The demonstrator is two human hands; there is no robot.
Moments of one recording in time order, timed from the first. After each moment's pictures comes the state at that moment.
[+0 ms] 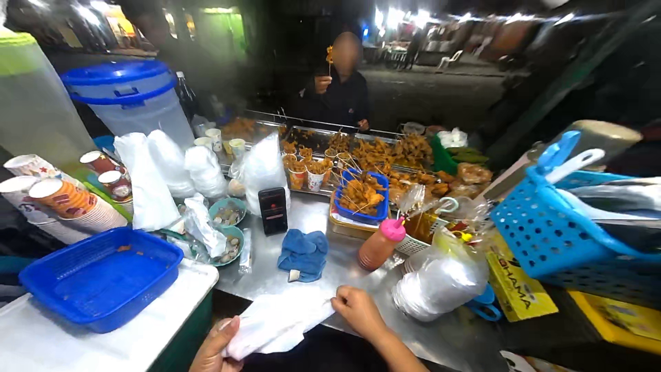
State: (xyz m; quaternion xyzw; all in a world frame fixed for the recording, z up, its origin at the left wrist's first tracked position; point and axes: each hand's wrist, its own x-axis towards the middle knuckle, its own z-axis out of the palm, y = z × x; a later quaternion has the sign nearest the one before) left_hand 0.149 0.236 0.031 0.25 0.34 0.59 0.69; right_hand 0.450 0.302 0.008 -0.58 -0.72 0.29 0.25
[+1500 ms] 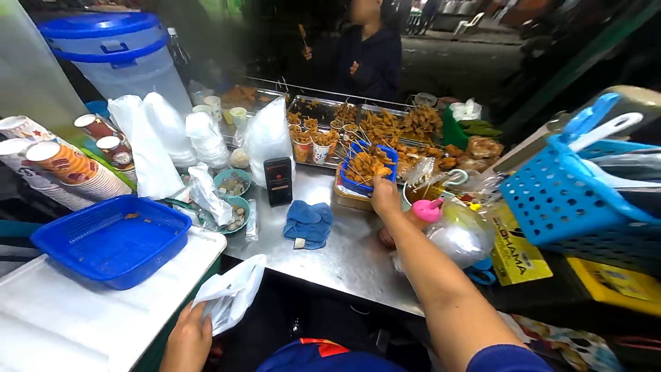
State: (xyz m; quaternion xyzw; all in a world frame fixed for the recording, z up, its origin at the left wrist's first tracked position) left_hand 0.089 0.193 0.016 0.63 0.74 0.24 0.09; right_hand 0.521 0.465 0.058 -0.74 -0.64 0.03 0.19
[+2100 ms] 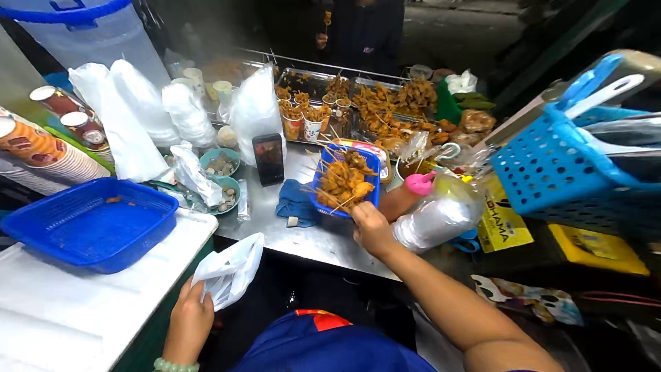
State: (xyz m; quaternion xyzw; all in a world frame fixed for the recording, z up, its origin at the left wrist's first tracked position) left_hand 0.097 0.196 0.013 0.63 0.73 0.26 0.10; right_hand 0.485 0.327 0.018 -0.45 -0.81 -0.12 0.36
